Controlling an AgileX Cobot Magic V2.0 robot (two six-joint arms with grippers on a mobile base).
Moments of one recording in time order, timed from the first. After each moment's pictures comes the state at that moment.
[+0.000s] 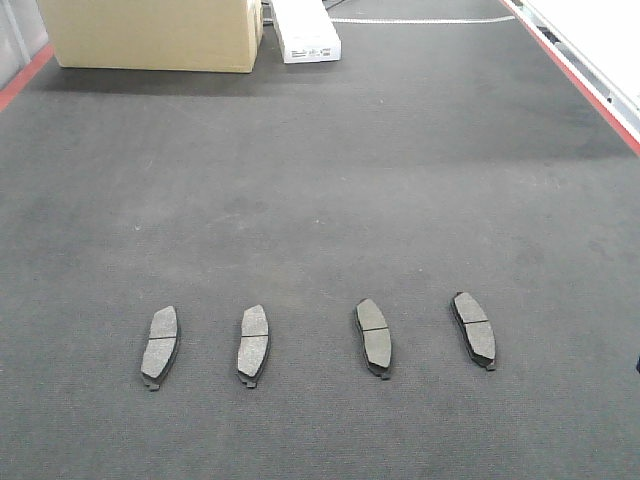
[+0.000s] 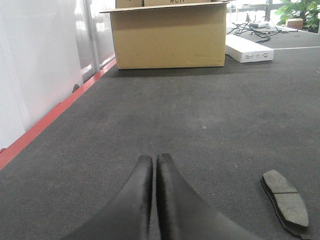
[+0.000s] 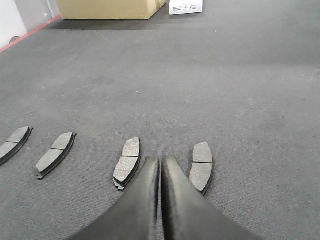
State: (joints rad) left arm 0.13 -0.01 0.02 0.06 0.14 -0.05; right arm 0.49 0.33 -0.44 -0.36 0.52 0.48
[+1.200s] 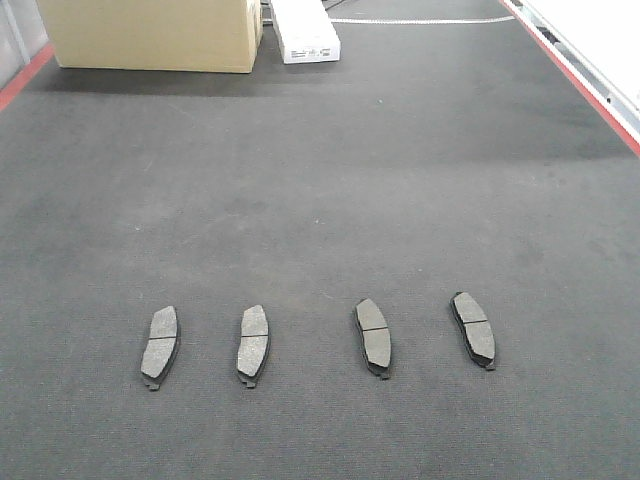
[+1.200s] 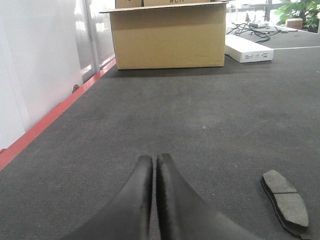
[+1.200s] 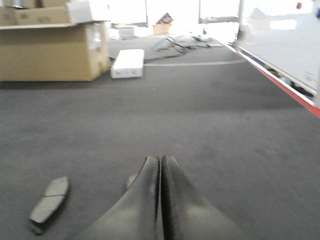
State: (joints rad) left arm 0.13 -0.01 0.02 0.06 0.14 -0.05; right arm 0.05 -0.01 -0.01 -0.01 0.15 0.06
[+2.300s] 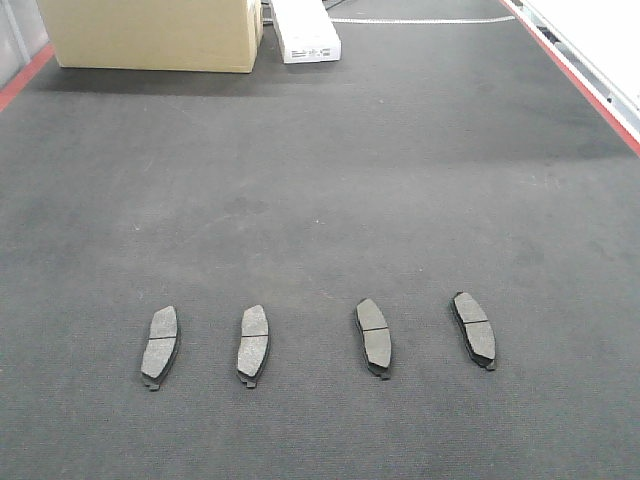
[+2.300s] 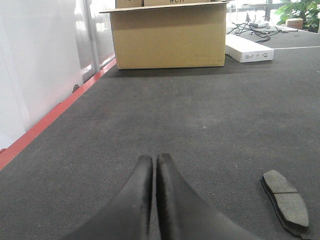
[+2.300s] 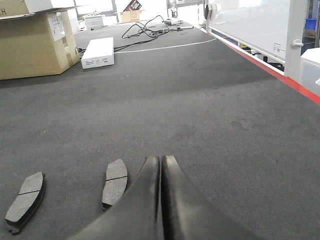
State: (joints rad) left arm 0.13 -0.01 0.02 0.06 0.14 -0.05; right arm -0.03 -0.01 0.03 0.02 0.14 0.08
